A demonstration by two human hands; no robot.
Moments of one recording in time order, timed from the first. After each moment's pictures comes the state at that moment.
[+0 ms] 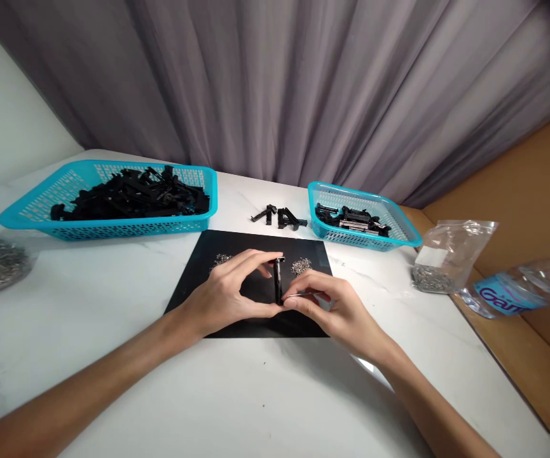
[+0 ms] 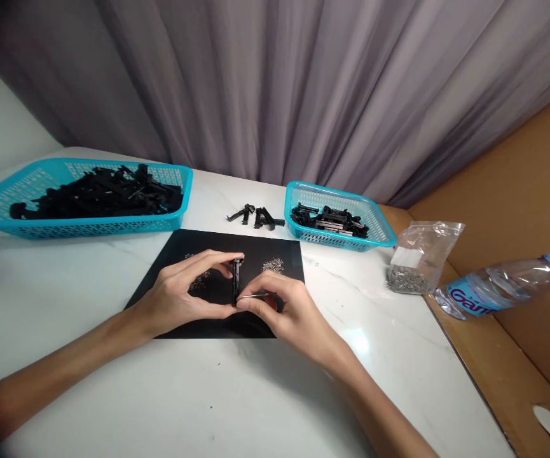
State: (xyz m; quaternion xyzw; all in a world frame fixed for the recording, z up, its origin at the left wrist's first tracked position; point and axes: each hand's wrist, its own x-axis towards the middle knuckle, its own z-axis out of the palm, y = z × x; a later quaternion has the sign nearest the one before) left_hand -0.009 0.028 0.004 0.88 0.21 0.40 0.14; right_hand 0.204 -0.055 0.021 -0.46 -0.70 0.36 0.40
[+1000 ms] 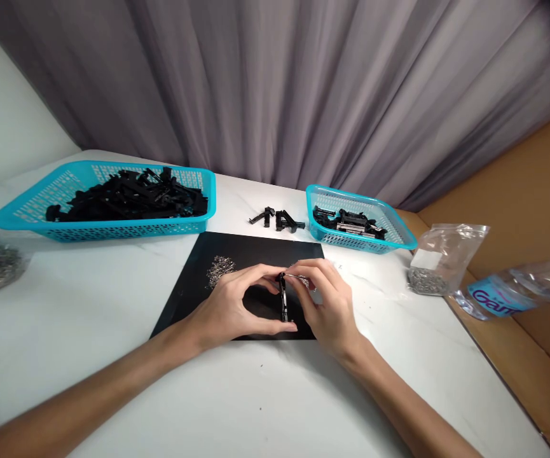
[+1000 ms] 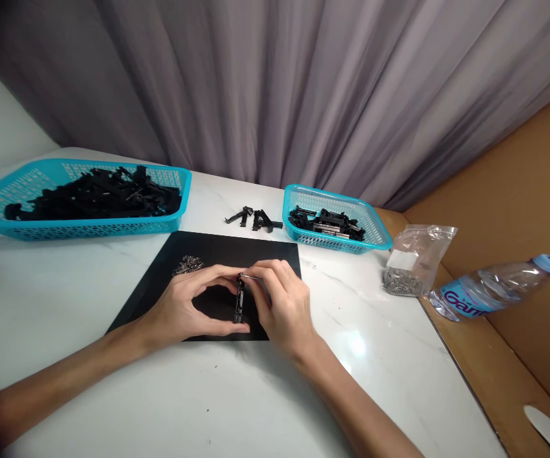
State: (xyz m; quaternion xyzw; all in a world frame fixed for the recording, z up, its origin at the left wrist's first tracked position) left_hand 0.000 0.015 0.001 0.85 0.23 0.38 0.29; right_hand 0.191 -0.041 -0.005 -0.48 -0.73 -0.01 0.49
